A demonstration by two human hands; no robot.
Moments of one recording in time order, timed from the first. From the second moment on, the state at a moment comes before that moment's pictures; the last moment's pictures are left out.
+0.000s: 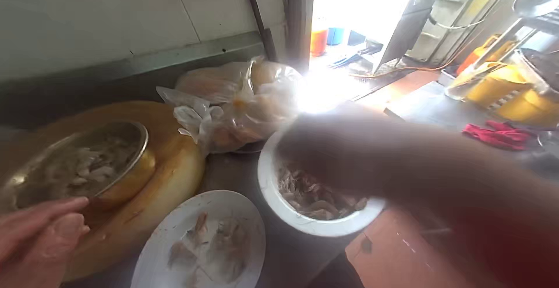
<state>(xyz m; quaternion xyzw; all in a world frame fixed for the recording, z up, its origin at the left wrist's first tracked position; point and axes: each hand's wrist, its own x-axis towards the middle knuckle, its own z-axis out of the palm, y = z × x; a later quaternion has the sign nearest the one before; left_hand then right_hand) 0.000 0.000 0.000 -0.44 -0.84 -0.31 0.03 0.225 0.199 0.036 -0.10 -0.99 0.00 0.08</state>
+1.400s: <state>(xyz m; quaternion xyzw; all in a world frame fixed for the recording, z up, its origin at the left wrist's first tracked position) -0.040 -0.075 -0.119 -0.23 -0.59 -0.71 -0.33 0.088 0.096 -0.120 -0.04 -0.85 0.51 0.15</state>
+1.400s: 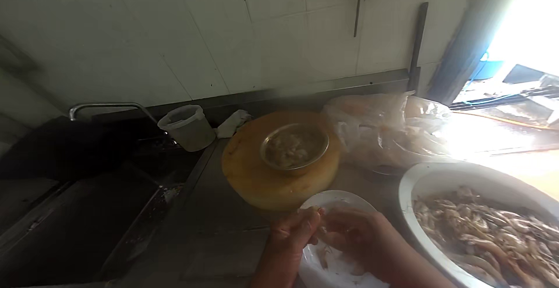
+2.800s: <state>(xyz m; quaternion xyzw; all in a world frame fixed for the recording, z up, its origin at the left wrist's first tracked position) -0.004 -0.033 -0.148 -0.42 -0.68 -0.60 -0.01 0.077 0.115 -0.137 -0.14 -0.55 0.80 0.18</state>
